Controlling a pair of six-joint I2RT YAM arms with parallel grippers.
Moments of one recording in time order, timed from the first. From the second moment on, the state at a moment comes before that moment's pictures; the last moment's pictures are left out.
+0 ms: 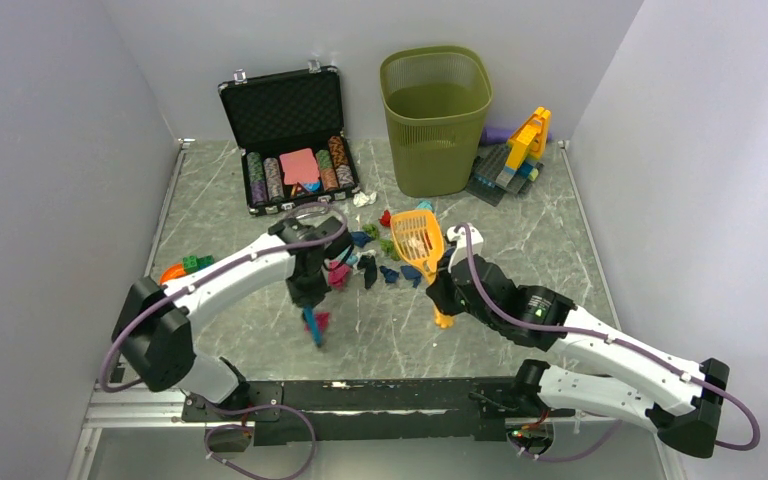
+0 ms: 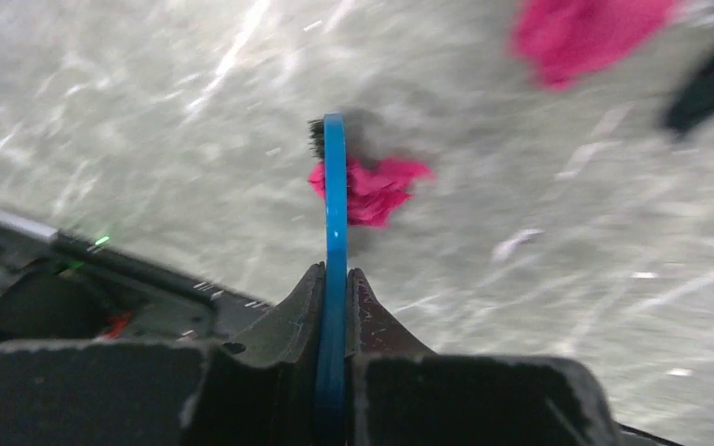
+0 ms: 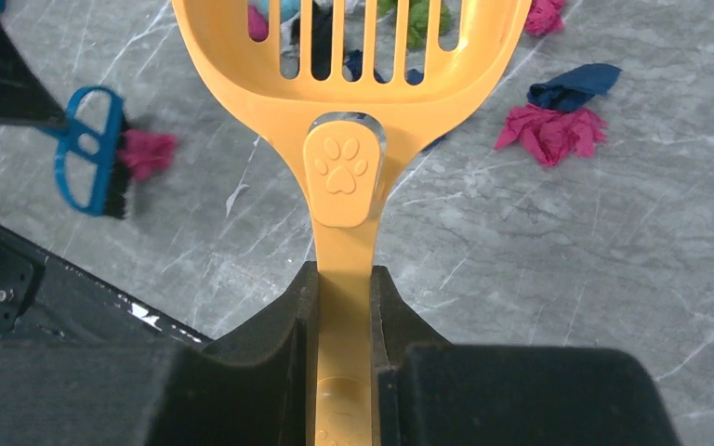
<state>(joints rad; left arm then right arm) -0.76 1.44 1.10 -1.21 -0.28 -1.14 1.00 0.85 0.81 -0.61 0.35 0.52</state>
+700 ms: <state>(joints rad) -0.70 1.54 1.52 -1.05 -0.32 -0.70 1.00 0.90 0.88 -0.94 0.59 0.79</state>
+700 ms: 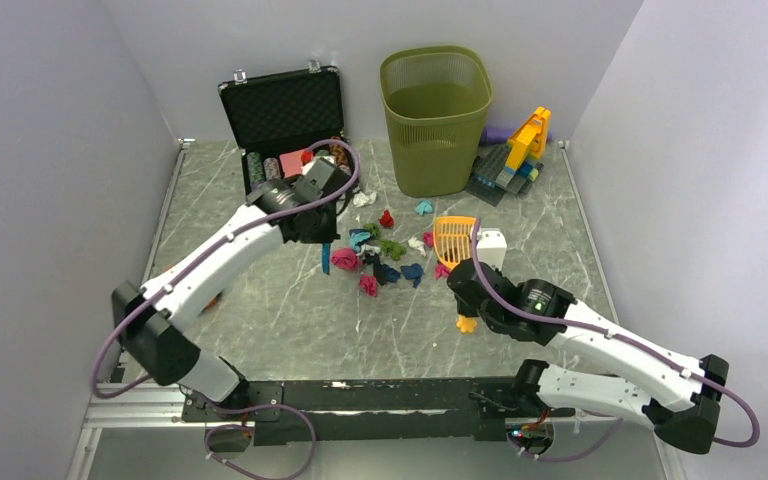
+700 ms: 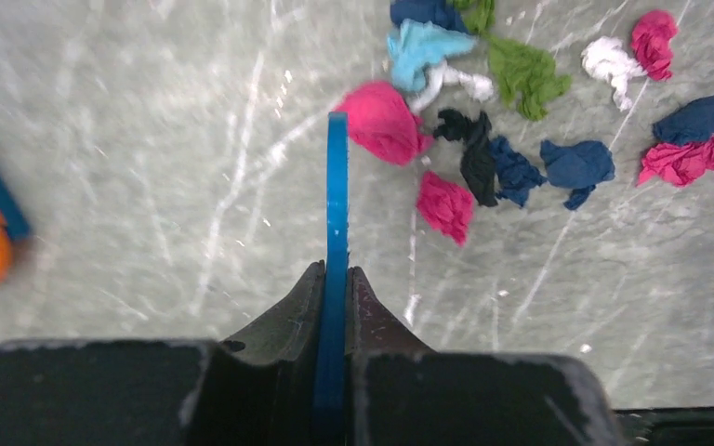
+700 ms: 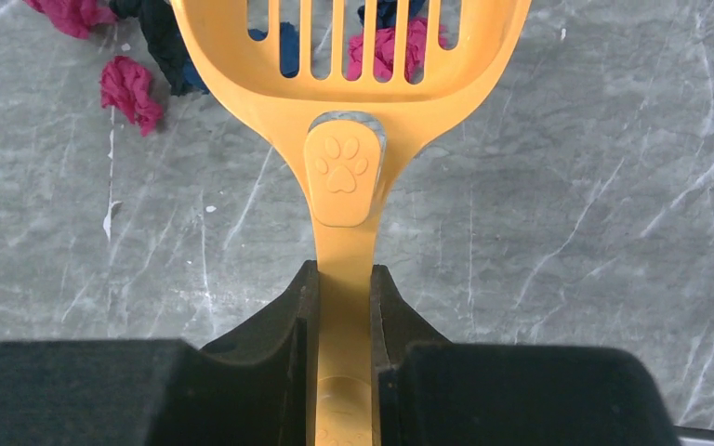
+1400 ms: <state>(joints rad) -0.71 1.94 1.67 -0.45 -0.50 0.50 1.00 0.77 0.89 -0.93 0.55 0.78</state>
